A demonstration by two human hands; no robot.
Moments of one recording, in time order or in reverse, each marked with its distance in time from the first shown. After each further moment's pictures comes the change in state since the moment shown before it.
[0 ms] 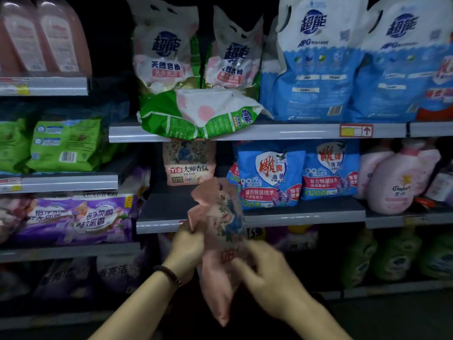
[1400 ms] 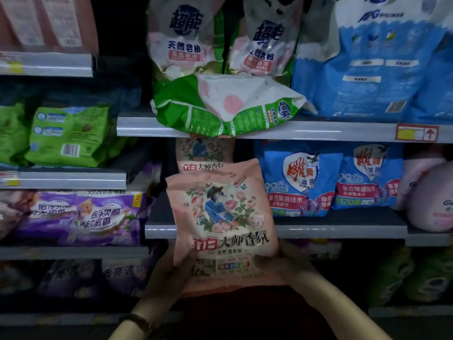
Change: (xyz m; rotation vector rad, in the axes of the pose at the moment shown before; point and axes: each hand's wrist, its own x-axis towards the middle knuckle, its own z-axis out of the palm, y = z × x) left_hand 0.045 -0.061 -0.084 -0.004 -0.156 0.083; right_hand 0.100 0.051 0.029 0.514 -0.178 0.500
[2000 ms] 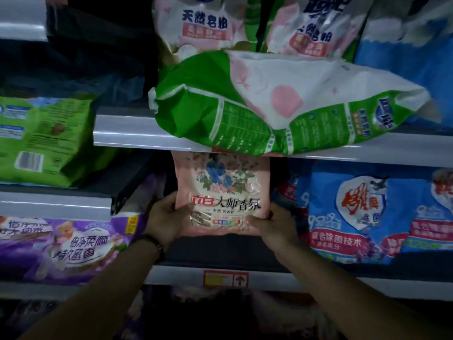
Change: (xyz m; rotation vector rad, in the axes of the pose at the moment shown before) left_hand 0.270 -0.004 -0.060 0.077 0.192 0.082; right_hand 0.247 -0.063 0.058 0.004 0.313 -0.215
